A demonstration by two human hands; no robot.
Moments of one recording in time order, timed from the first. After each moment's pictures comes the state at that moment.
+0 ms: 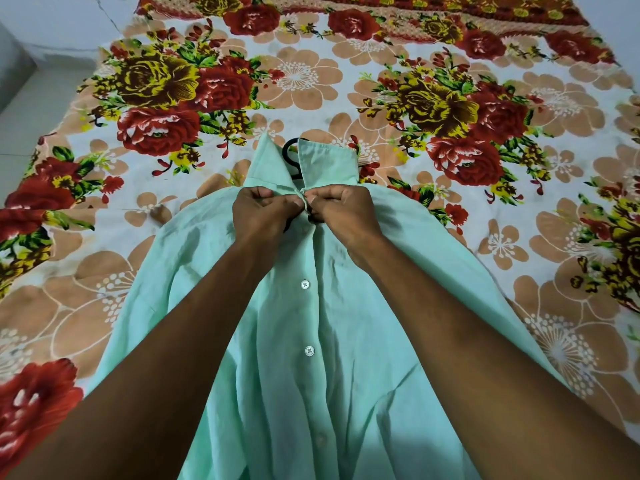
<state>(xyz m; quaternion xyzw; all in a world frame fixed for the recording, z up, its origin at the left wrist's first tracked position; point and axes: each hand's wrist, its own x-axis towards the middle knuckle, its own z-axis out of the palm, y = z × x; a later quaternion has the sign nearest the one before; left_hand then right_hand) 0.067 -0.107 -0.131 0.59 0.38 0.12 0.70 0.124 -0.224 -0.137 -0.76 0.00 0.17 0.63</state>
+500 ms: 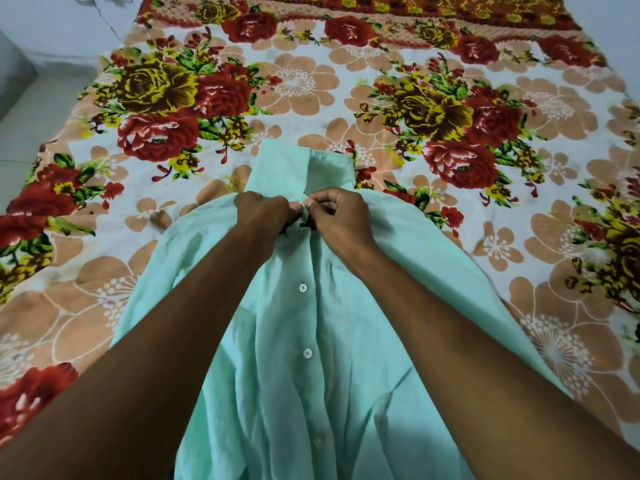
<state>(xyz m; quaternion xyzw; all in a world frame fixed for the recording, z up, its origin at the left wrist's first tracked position) 0.090 -0.093 -0.129 0.67 0.43 0.01 0.61 0.119 -0.223 -0.145 -0.82 -0.05 0.10 0.57</state>
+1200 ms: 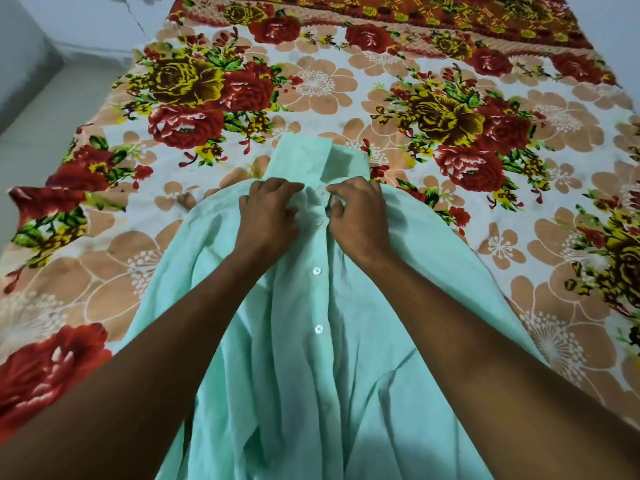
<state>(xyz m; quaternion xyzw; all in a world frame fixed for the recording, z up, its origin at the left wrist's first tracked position) 0.032 -0.089 -0.127 0.95 0.16 0.10 0.27 0.101 -0.232 -0.129 -0.93 -0.20 -0.04 0.32</state>
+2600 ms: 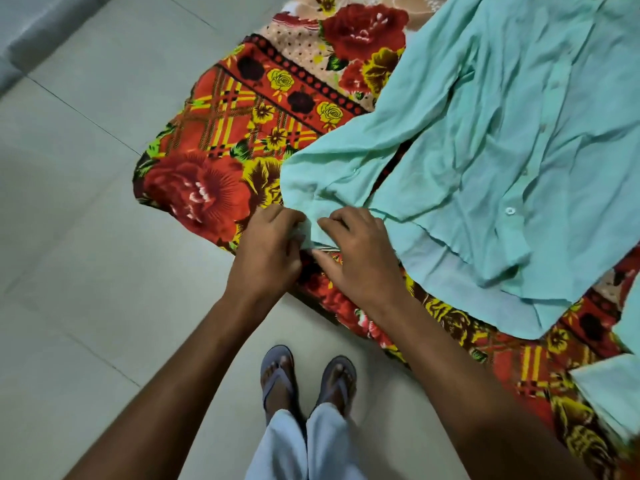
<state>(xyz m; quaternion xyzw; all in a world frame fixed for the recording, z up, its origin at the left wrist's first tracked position) -0.610 -0.166 -0.125 0.89 0.34 0.13 0.29 -0.481 -0.275 -0.128 -0.81 -0.56 0.08 0.17</state>
